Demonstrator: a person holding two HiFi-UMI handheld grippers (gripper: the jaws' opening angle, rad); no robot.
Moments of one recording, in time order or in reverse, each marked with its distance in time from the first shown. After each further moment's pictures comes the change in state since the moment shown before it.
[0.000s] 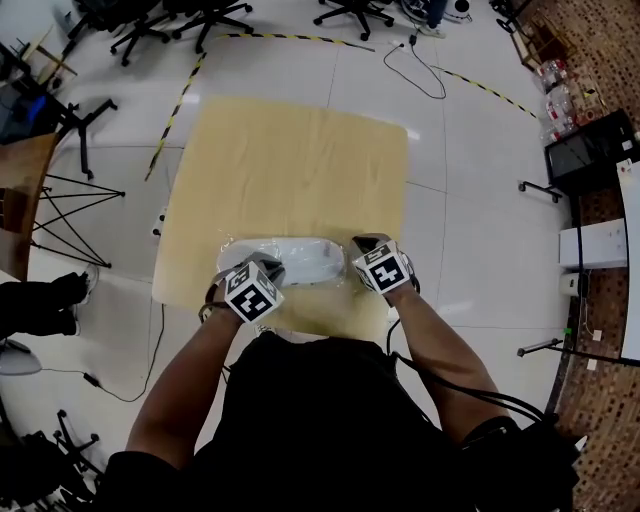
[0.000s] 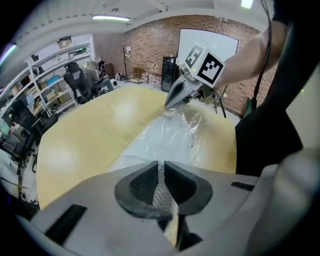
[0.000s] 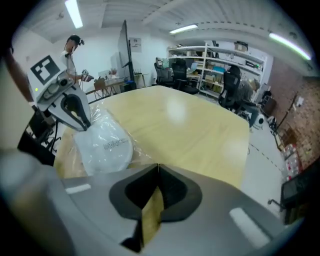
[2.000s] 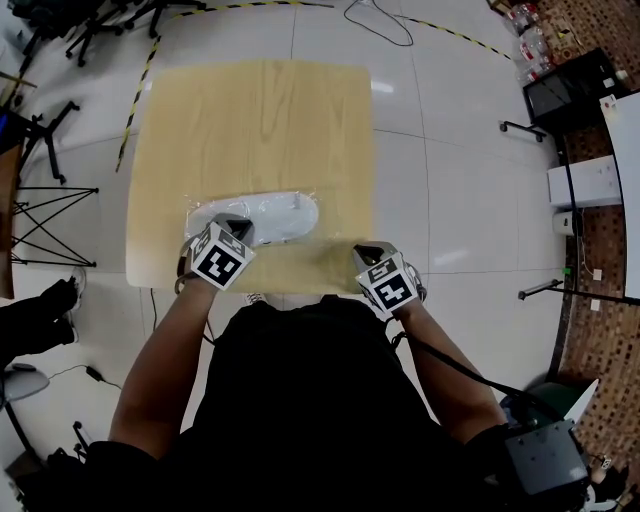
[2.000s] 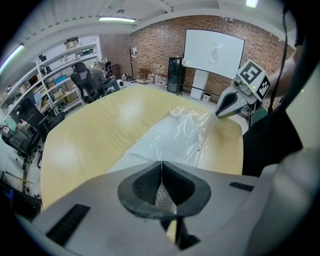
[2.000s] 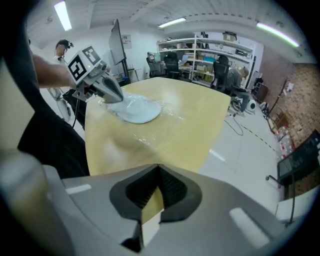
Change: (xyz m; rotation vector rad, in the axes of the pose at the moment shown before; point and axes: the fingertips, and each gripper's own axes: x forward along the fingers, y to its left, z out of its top) left arm 0.001 0.009 0.006 -0.045 -0.002 0.064; right arm -0.081 0.057 -0.109 0.082 0.044 -0.020
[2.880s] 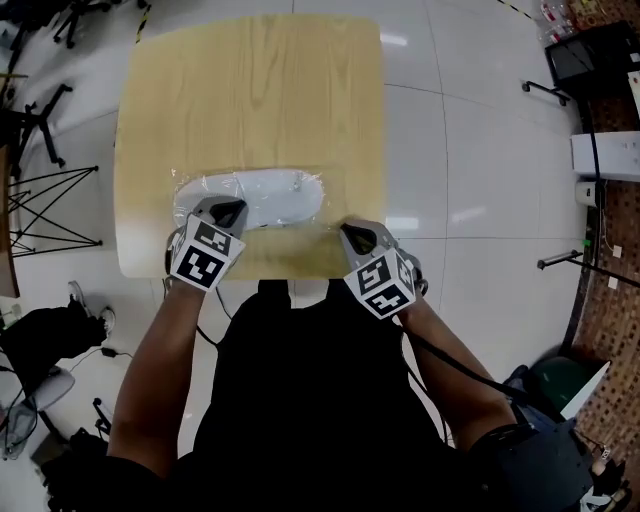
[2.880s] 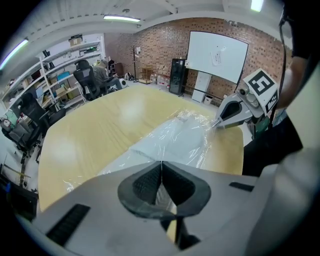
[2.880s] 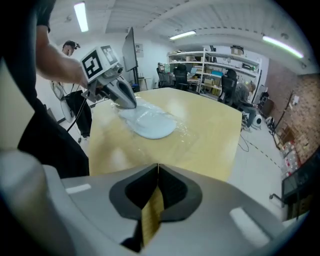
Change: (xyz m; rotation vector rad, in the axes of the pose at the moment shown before) left arm -0.006 0.004 0.004 -0.033 -0.023 0.005; right arm 0.013 0.032 0.026 -0.121 -0.106 0.010
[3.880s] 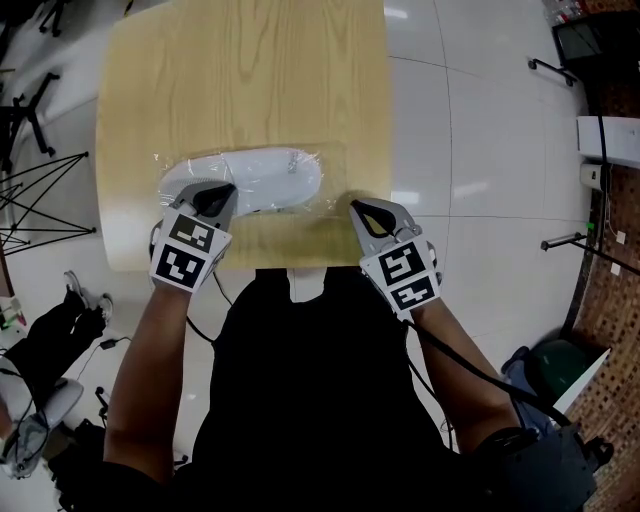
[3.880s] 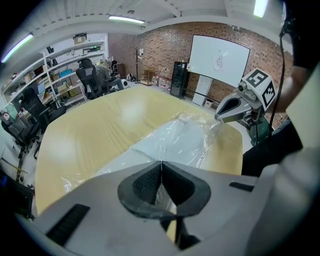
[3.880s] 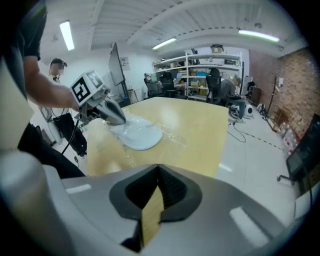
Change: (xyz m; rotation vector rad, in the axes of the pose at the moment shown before) left arm 0.002 0.001 0.000 -0.037 -0.024 -0.012; right arm -0.014 -0.020 0.010 0.186 -0.101 -0.005
